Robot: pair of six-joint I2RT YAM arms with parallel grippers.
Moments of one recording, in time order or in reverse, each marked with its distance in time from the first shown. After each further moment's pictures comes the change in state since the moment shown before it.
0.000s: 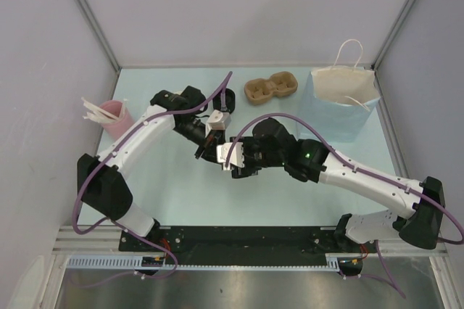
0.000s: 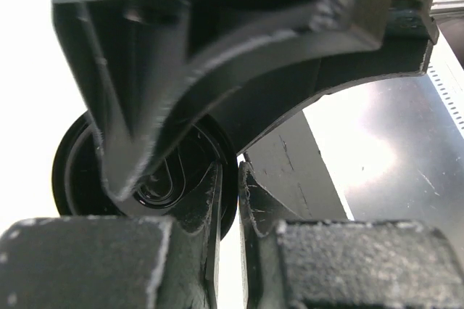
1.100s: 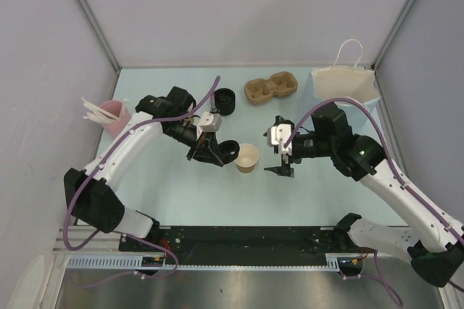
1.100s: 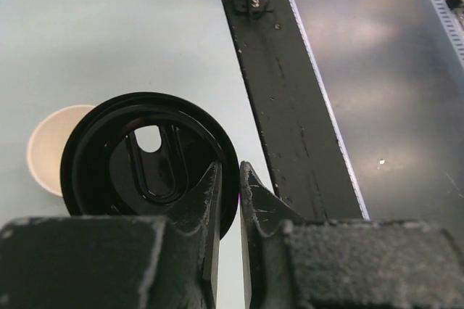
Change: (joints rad) left arm 0.071 -0.132 -0.074 0.079 -0.062 -0.069; right arm -0.385 -0.295 -0.043 -0.195 -0.478 0.005
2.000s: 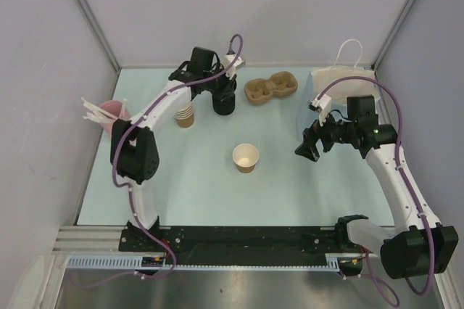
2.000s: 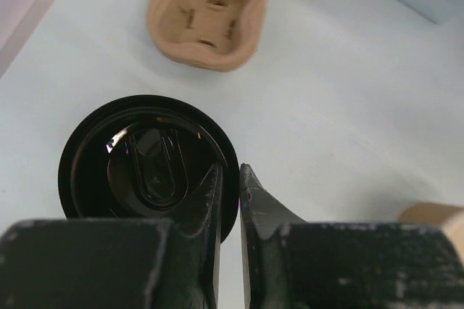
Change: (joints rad) left arm 0.018 0.568 0.448 0.758 -0.802 -0.701; right arm -0.537 0.110 -0.067 -0.156 -0.074 0.228
